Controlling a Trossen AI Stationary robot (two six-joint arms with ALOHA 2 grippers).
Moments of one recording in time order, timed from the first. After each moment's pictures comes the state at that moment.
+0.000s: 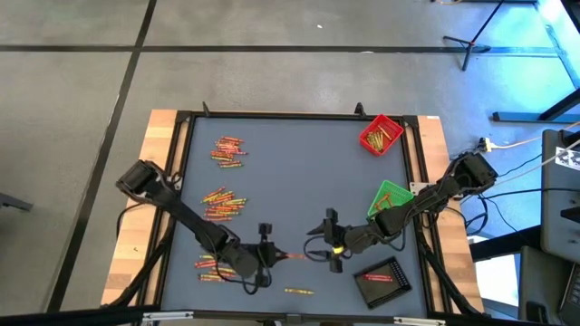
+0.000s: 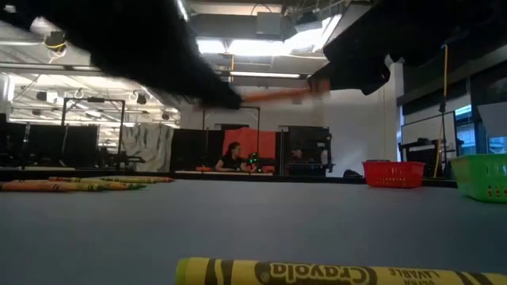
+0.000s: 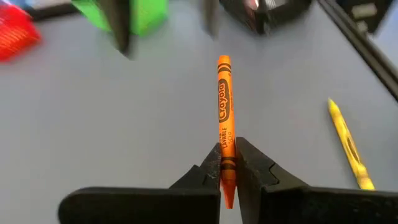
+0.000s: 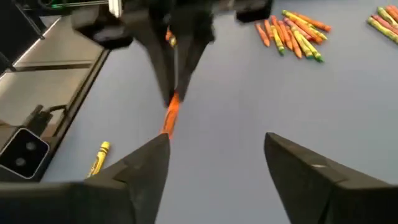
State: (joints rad) left arm -0.60 1.83 0.95 0.26 -0.60 -0.22; right arm 0.52 1.60 0.77 0.34 0.35 0.31
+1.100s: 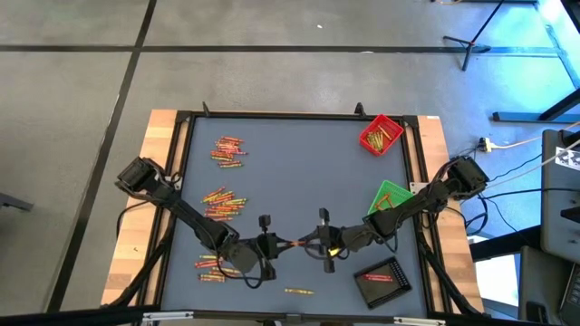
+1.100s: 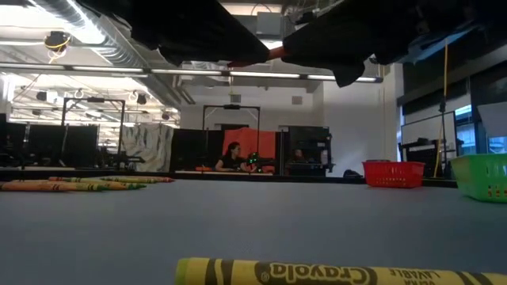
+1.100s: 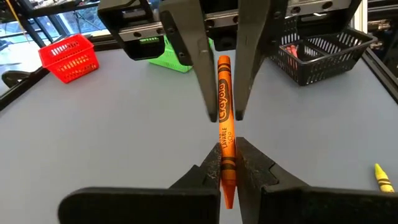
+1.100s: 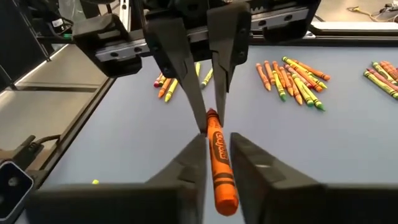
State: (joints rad) left arm -0.57 1.80 0.95 0.36 -0.74 -0.20; right arm 0.50 1.70 0.77 0.59 0.36 0.16
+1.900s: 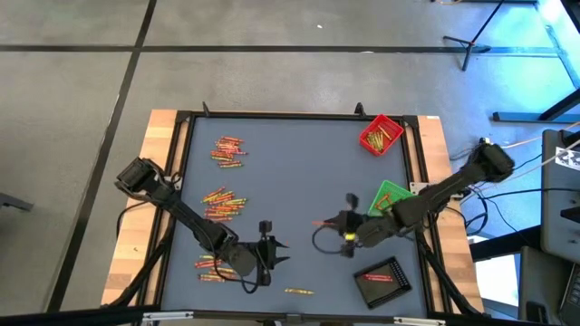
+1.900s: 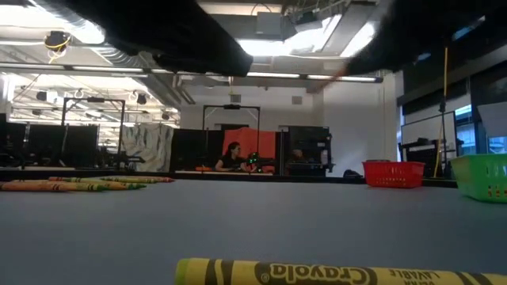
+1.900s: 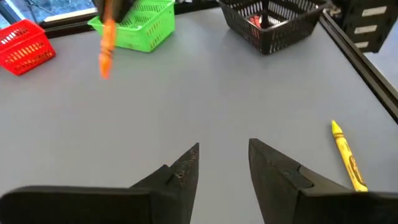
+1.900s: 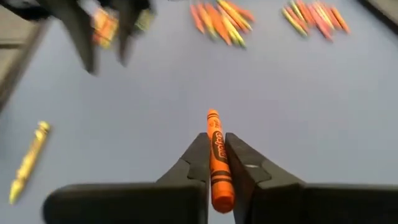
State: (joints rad) left arm -0.59 1.80 0.95 0.28 -0.62 -0.20; right arm 0.52 1.36 0.77 -0.14 0.53 0.41
